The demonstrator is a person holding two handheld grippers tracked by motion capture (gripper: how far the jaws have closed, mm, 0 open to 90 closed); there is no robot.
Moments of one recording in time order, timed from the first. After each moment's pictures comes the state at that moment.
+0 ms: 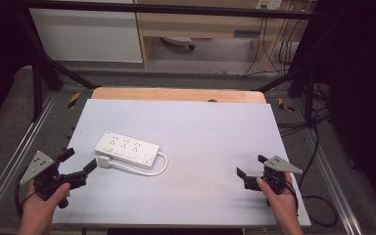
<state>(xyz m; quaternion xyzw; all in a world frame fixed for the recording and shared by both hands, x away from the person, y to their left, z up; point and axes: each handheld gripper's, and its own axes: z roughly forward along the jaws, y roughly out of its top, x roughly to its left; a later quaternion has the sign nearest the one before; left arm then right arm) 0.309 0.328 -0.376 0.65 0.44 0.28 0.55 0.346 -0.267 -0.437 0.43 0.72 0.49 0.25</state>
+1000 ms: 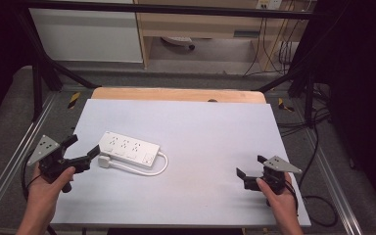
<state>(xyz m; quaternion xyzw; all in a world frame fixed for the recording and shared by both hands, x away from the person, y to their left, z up) 0.346 0.324 -0.362 0.66 0.43 0.29 0.55 0.346 -0.267 -0.437 0.43 0.72 0.49 0.25</state>
